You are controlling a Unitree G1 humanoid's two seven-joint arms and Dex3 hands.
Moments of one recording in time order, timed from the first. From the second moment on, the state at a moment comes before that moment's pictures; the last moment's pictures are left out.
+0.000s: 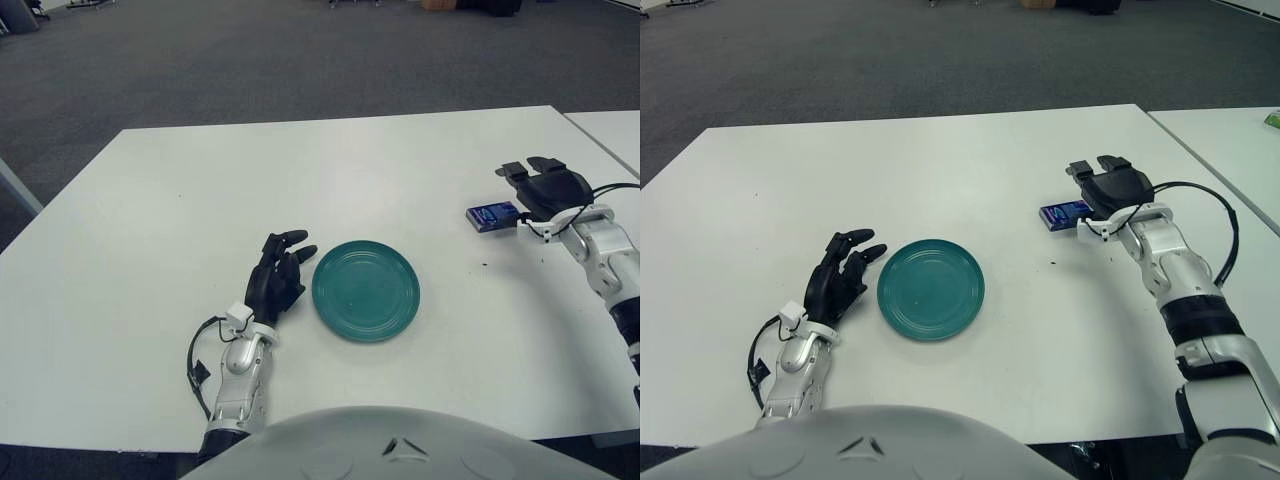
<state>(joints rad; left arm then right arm) 0.25 -0.10 -0.08 0.17 -0.16 -0.25 -0.19 -0.38 -0.81 0.24 0.44 -1.01 -0.18 -0.02</state>
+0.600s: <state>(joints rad) 0.26 -0.10 -0.08 0.15 -0.15 -0.24 -0.19 -0.59 -0.73 0.40 0.86 -0.96 -0.34 -0.11</state>
